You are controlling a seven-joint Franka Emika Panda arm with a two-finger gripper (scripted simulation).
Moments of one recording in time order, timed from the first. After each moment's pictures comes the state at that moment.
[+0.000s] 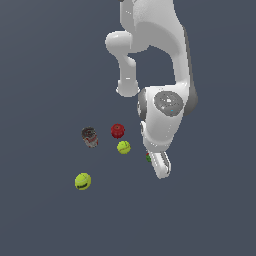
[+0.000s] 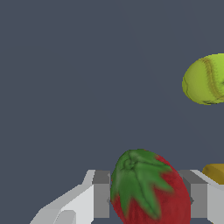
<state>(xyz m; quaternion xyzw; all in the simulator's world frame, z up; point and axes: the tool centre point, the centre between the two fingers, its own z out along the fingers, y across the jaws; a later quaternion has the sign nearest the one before) 0.067 0.094 0.123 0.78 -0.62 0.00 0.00</state>
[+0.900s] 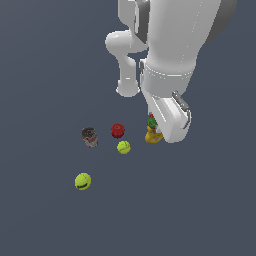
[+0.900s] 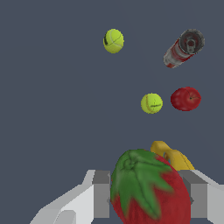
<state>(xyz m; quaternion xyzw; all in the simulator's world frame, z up) 0.061 0.076 0.333 0.78 -0.62 0.00 0.00</state>
